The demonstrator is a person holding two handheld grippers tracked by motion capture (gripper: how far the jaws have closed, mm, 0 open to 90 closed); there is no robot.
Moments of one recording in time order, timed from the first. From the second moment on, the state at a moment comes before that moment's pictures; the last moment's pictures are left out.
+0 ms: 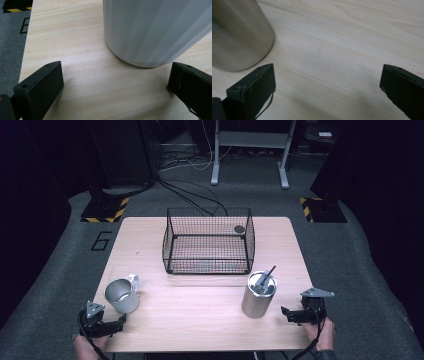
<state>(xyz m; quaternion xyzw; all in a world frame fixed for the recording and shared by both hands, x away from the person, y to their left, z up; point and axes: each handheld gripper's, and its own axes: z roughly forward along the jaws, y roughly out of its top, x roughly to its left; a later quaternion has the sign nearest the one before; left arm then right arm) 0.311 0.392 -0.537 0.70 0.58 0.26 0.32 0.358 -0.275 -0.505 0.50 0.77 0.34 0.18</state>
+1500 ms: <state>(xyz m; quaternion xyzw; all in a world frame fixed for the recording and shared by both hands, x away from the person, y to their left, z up) 0.311 0.392 -0.537 0.70 0.58 0.26 0.32 0.344 -0.190 -0.424 0.39 0.80 0.41 0.17</state>
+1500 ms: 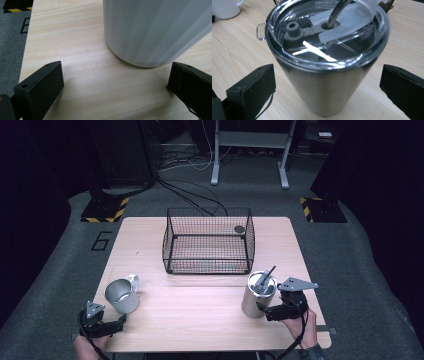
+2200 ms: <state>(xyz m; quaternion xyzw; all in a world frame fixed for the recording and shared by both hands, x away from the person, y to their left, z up) 0.311 0.392 -0.537 0.70 0.58 0.26 0.32 0.354 -0.169 -0.419 0.40 0.79 0.42 0.21</state>
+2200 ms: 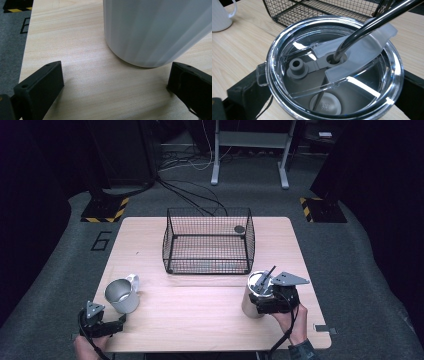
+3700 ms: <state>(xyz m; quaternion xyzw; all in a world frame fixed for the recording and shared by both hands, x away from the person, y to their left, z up) 0.311 0.392 -0.537 0.70 0.58 0.26 0.32 0.358 -0.172 -0.401 0.39 0.79 0.42 0.22</state>
